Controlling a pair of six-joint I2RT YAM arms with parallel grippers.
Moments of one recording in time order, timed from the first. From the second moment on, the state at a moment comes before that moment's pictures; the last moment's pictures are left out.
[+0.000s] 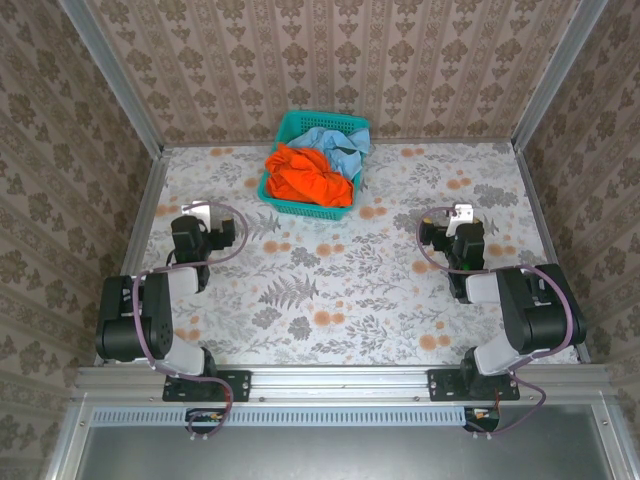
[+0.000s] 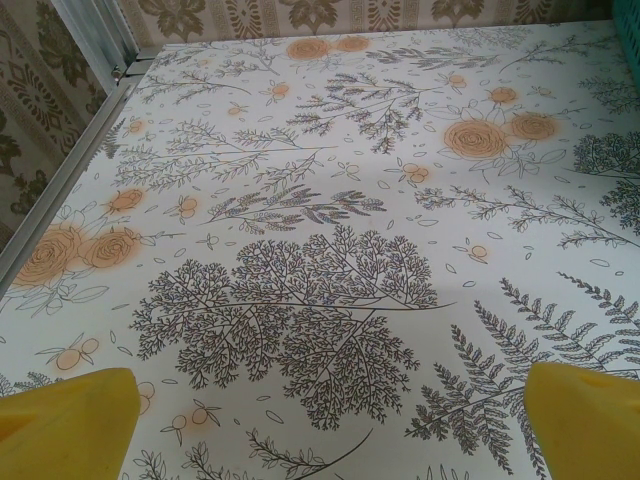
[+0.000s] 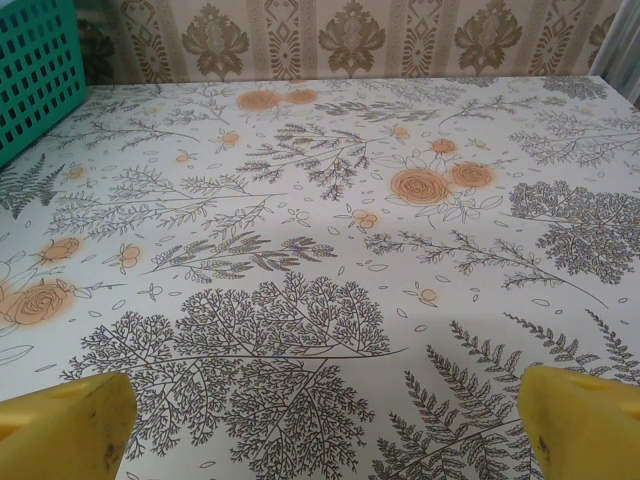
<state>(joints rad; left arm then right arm) 0.00 1.49 0.49 0.57 -0.02 0.06 0.03 1.54 0.38 0.82 0.12 0.03</state>
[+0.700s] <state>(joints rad) 0.06 1.21 0.85 0.17 -0.08 -0.33 0.03 0.88 0.62 0.04 0.21 0.37</state>
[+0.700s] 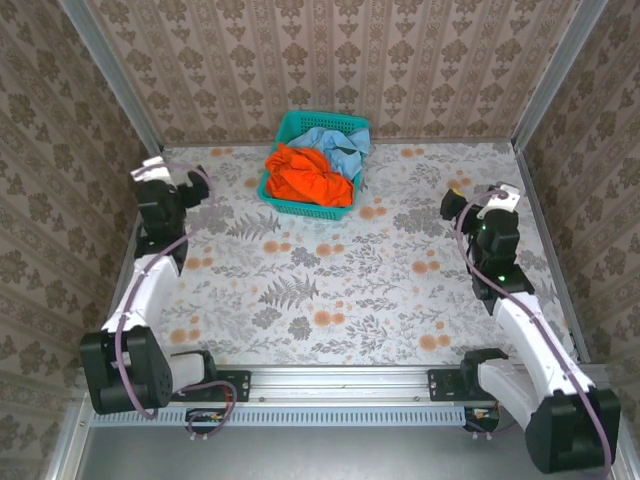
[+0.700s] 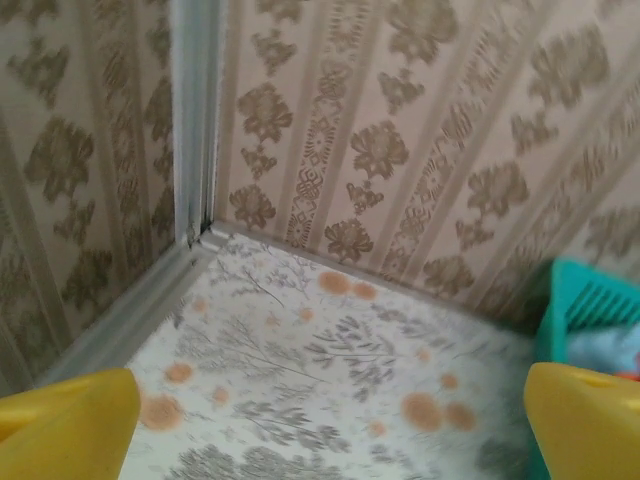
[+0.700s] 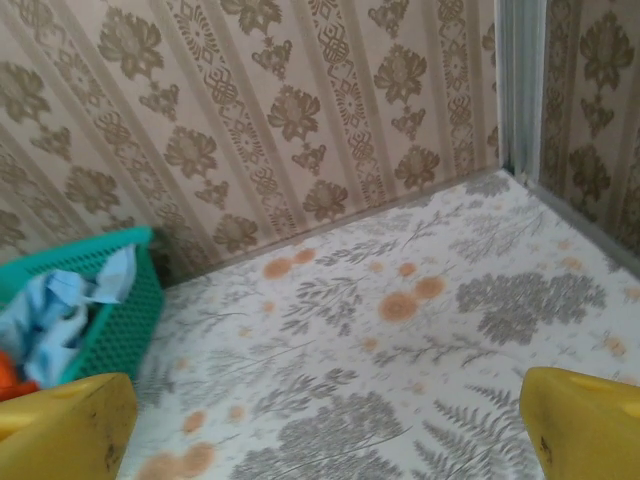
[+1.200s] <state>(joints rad) -0.32 1.81 1.55 -0.33 -0.05 -0.60 0.37 1.16 0.92 -0.47 -0.02 0.58</state>
